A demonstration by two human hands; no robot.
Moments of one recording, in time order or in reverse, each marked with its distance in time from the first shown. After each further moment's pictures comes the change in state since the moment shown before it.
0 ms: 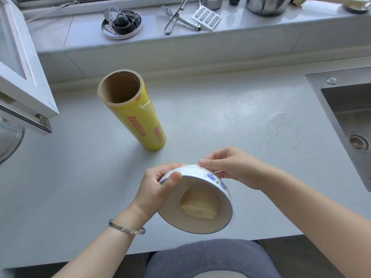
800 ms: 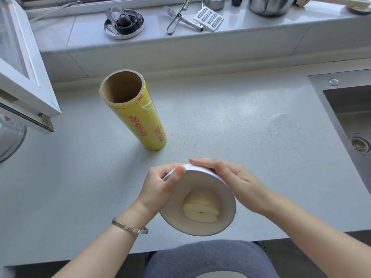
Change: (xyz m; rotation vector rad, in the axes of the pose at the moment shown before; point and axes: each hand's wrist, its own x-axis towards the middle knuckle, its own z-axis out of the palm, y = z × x) left_hand 0.004 0.003 0.007 0.013 0.029 -0.048; right_hand -0.031 0.020 0.019 -0.135 0.029 -0.394
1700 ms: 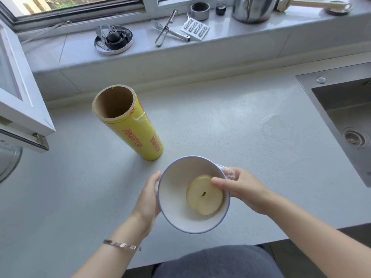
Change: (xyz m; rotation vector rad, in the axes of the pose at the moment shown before) left_hand 0.001 -0.003 -0.005 -0.278 0.026 -0.454; right_hand 0.004 0.039 -0.018 0.342 0.112 0.249
